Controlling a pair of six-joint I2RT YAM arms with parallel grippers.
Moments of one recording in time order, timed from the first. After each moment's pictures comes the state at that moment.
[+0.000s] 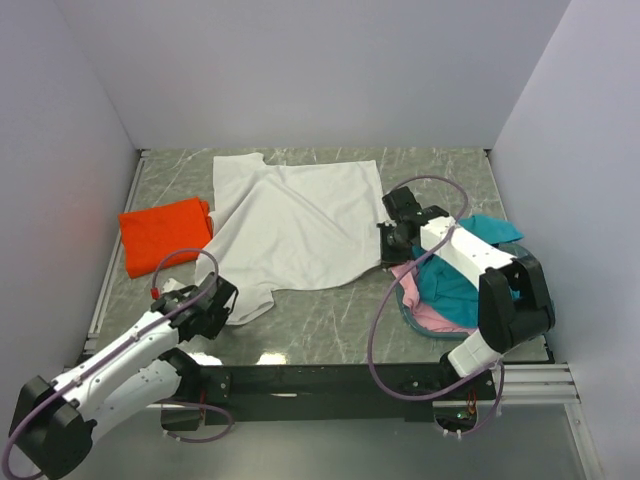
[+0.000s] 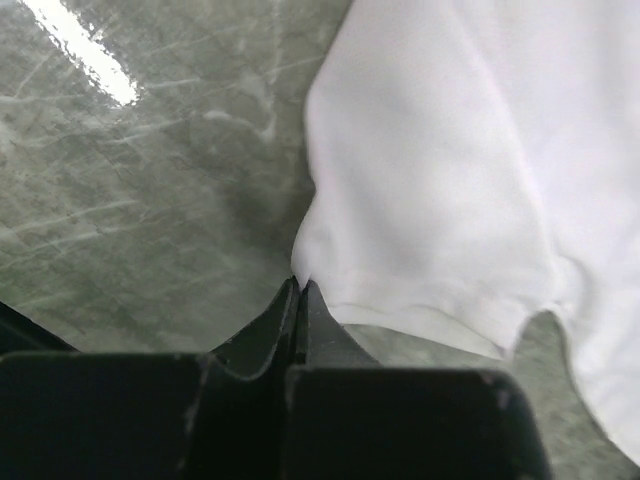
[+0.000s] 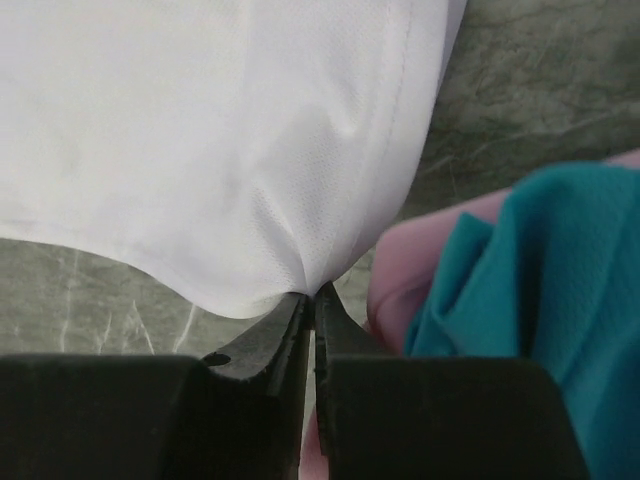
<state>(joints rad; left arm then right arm) -0.60 0.85 0.46 -0.92 -0.38 -1.63 0.38 1.58 1.07 -0.70 -0.03 0.36</state>
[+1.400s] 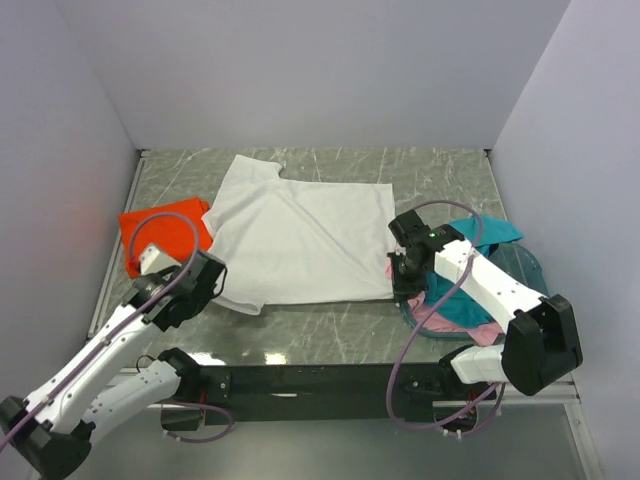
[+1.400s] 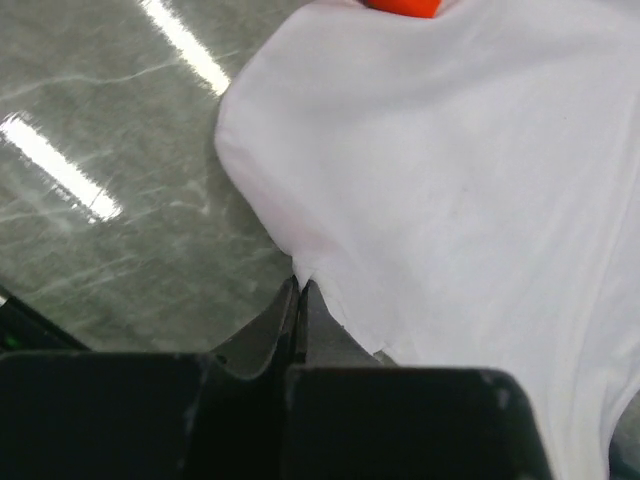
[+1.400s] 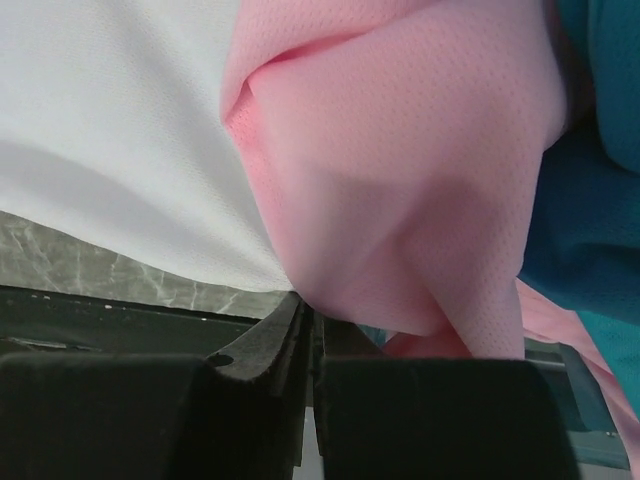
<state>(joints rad) -0.60 0.77 0.81 -1.19 -0.60 -1.51 0.45 1.31 0.93 -0.99 -0.05 0.44</state>
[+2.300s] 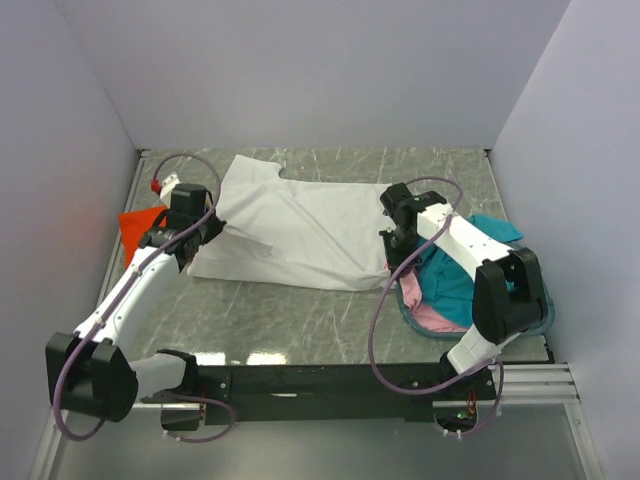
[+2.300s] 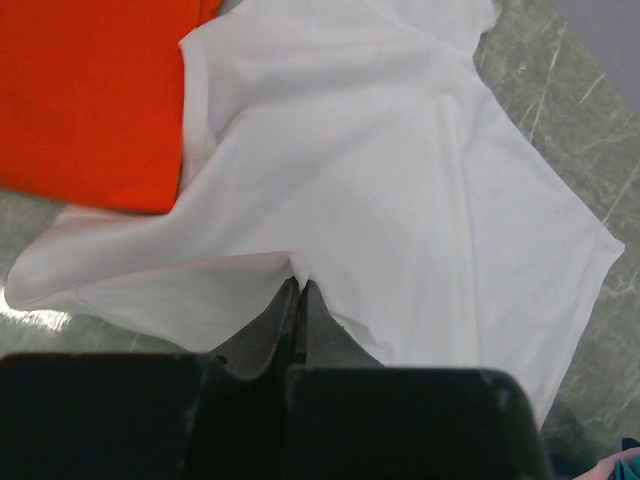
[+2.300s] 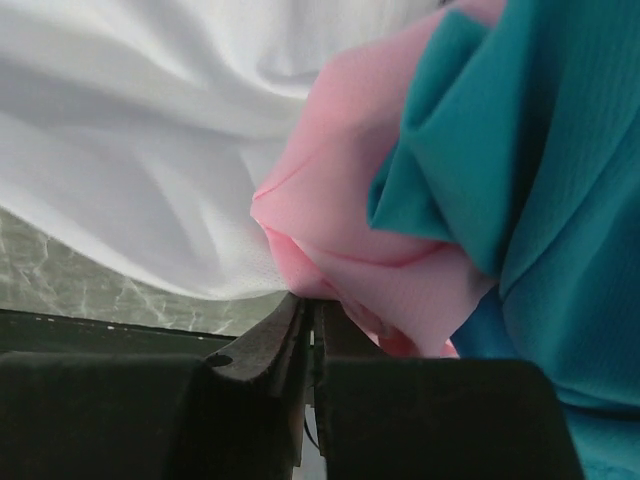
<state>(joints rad) -0.22 1.16 0.93 -0.46 -0.26 -0.85 0.39 1.60 1.21 -1.07 -0.04 0.31</state>
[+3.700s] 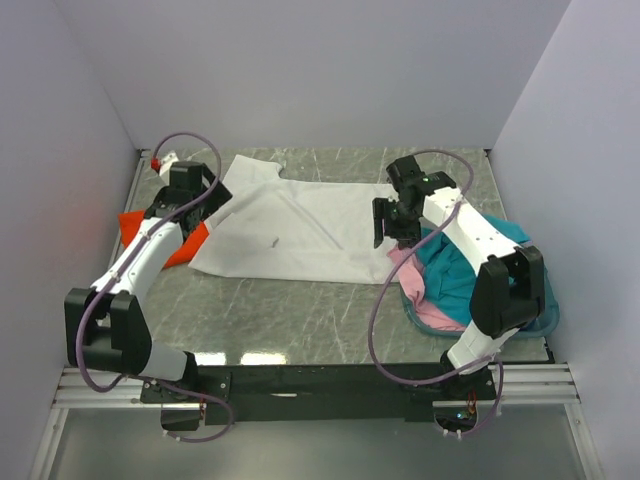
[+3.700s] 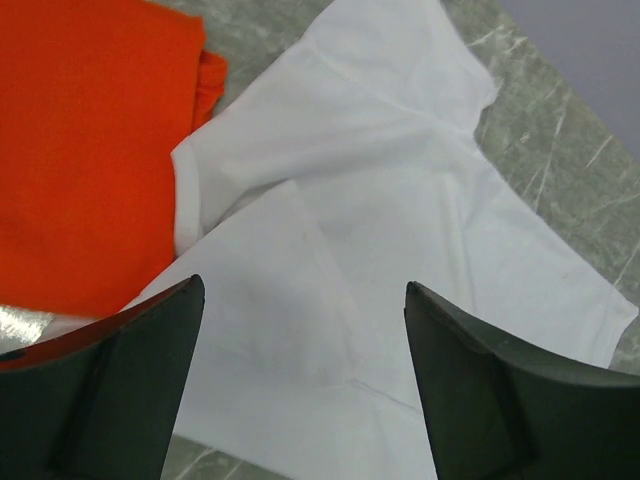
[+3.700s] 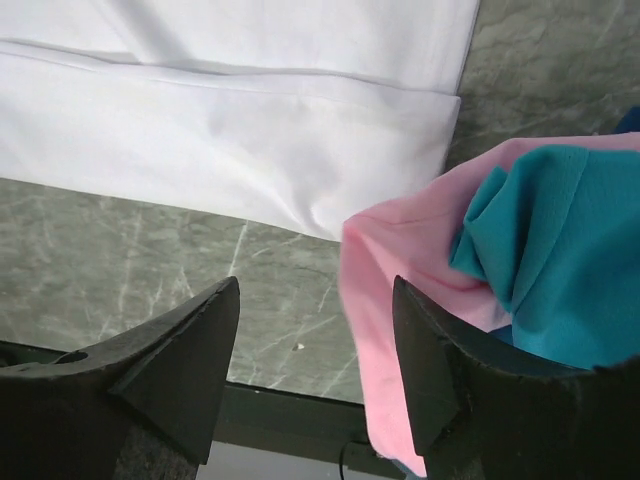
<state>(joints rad) -0.13 1.43 1.11 -0.34 -0.23 -0.74 0.34 1.67 1.41 -1.01 -0.07 0.34</state>
